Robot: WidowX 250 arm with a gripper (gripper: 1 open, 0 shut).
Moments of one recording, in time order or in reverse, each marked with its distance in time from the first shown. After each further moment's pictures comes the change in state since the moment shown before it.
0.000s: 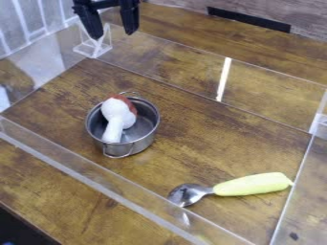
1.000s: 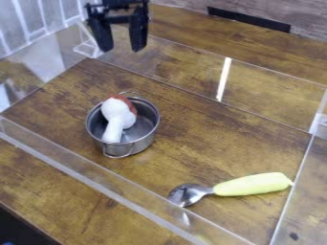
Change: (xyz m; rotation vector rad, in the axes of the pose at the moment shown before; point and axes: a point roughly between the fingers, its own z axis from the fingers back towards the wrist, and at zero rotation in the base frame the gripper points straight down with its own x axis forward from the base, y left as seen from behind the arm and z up) arm 0.001 -0.004 -0.027 0.063 0.093 -0.158
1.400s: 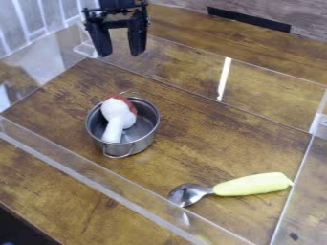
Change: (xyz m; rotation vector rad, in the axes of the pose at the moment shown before) arm -0.012 -0.009 0.014 -0.023 -0.022 0.016
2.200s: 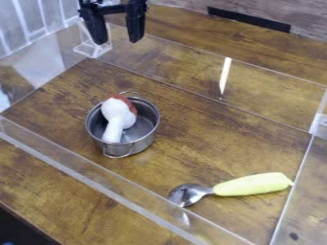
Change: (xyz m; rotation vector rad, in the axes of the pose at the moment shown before) arm -0.006 0.000 0.009 0.011 -0.007 0.073
